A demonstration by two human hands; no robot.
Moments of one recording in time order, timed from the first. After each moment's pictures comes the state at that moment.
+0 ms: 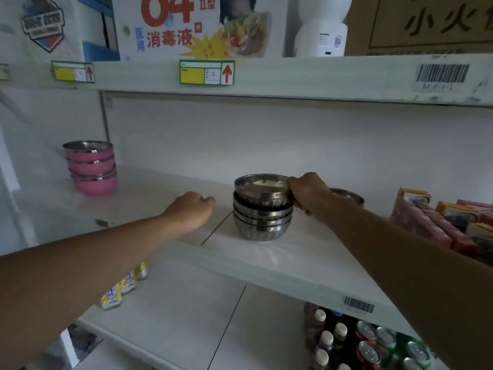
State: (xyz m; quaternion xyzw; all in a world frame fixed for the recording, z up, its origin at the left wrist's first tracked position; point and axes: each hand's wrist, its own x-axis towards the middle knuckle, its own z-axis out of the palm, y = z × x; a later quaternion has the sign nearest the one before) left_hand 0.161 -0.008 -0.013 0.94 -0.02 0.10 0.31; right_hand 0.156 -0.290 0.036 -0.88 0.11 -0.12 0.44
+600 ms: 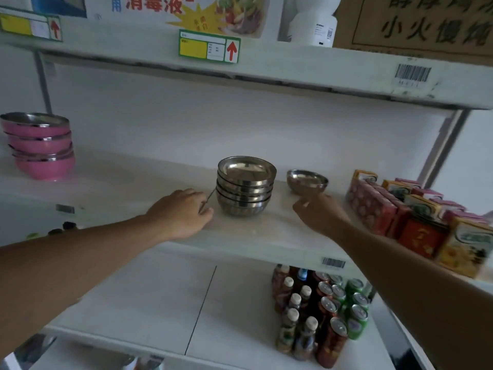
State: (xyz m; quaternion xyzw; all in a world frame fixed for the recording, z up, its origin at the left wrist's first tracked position) left_hand 0.151 0.006 -0.055 0.96 -0.22 0.12 0.13; right_hand 0.066 -0.326 -0.023 -0.96 0.13 -0.16 0.17
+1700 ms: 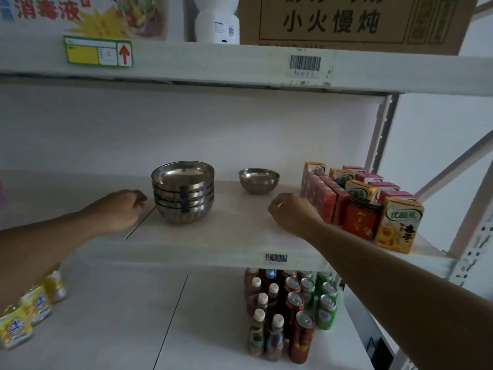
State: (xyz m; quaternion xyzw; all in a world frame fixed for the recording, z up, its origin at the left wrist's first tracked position) left_hand 0.215 -0.004 -0.045 0.96 -0.19 0.11 0.17; right_hand 0.042 -0.400 -0.035 -0.95 0.14 -0.18 0.22
